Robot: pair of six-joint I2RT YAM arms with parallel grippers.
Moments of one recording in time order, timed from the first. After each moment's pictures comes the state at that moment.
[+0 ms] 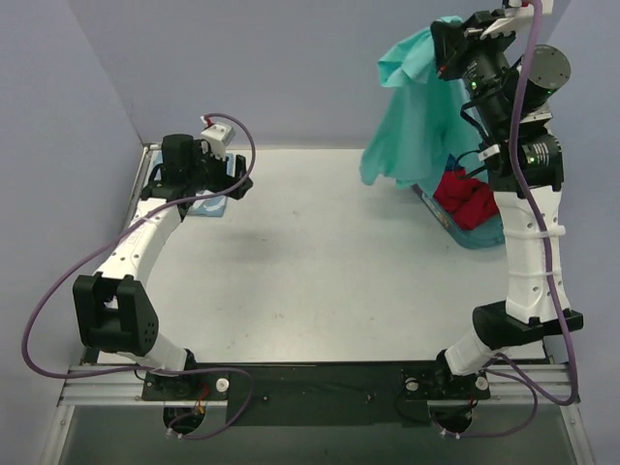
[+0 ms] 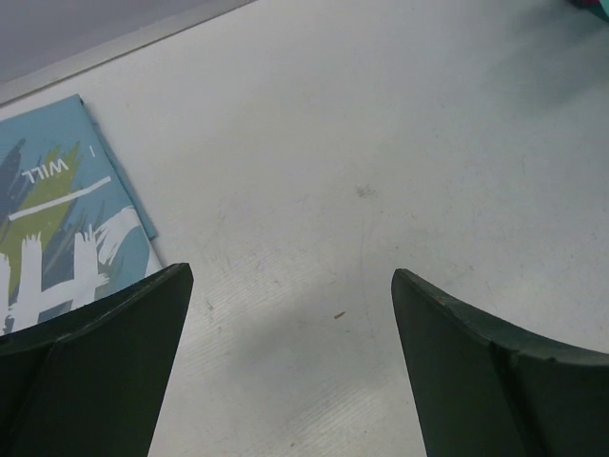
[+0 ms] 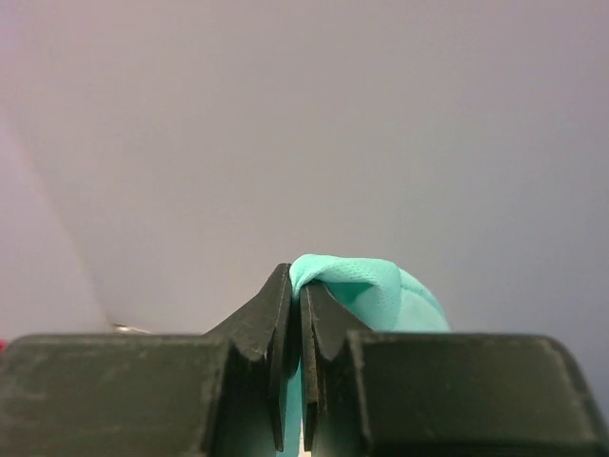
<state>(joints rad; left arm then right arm) -0.13 1.54 1.33 -0.29 0.39 0.09 0.20 1.59 2.23 -0.38 -0.01 0.11</state>
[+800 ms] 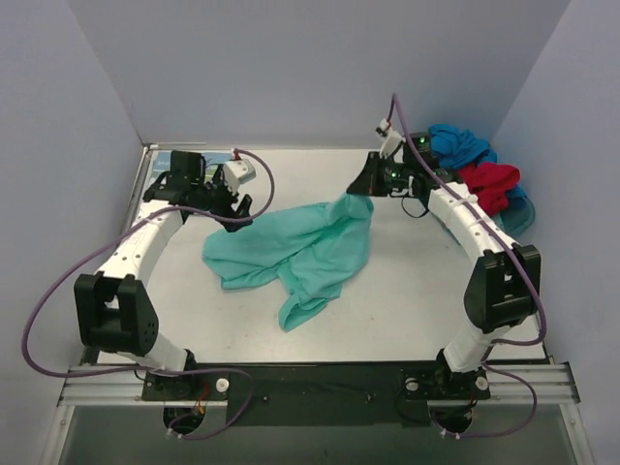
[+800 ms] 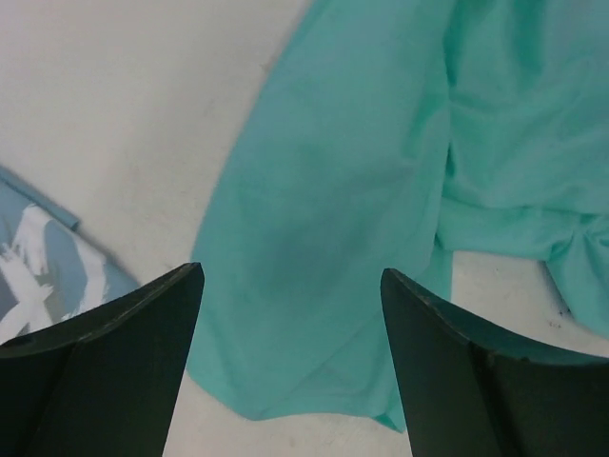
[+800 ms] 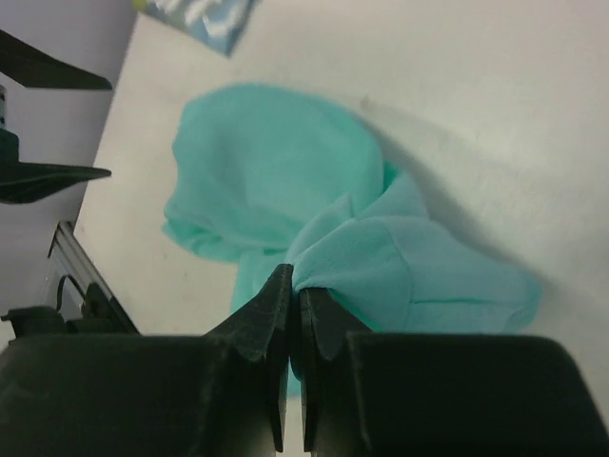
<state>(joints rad) -0.12 1.51 1.30 -0.55 0.60 0.55 0.25 1.66 1.46 -0.31 -0.61 0.31</state>
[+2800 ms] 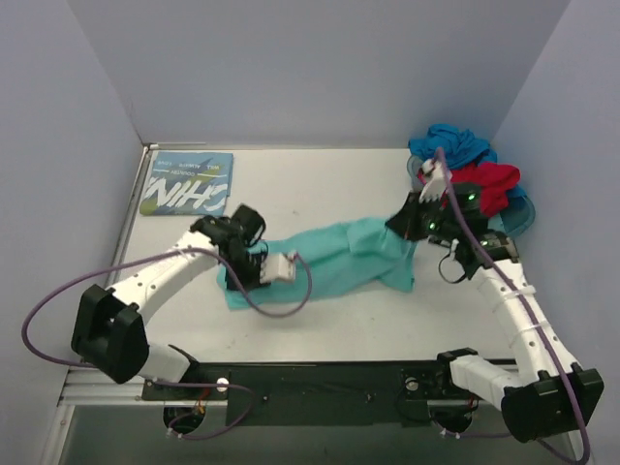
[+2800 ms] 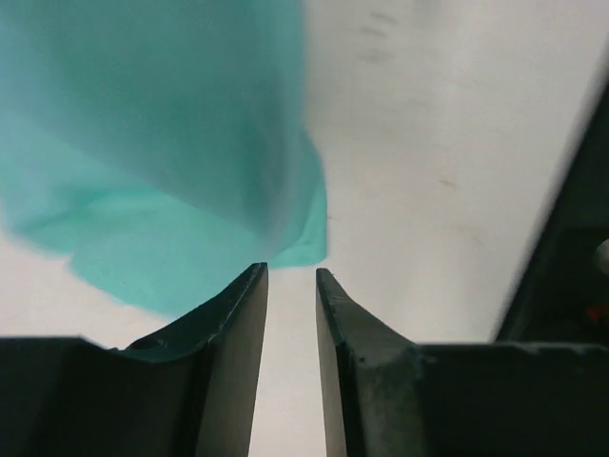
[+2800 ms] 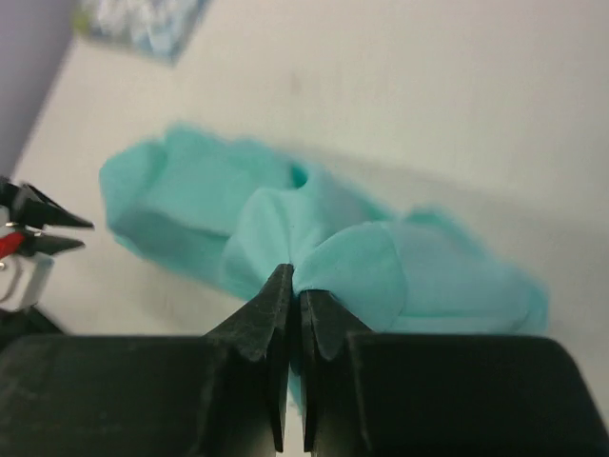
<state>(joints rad) -0.48 1.46 1.25 -1.04 0.24 0.94 0.17 1.07 1.15 -0.42 -0.40 0.19</state>
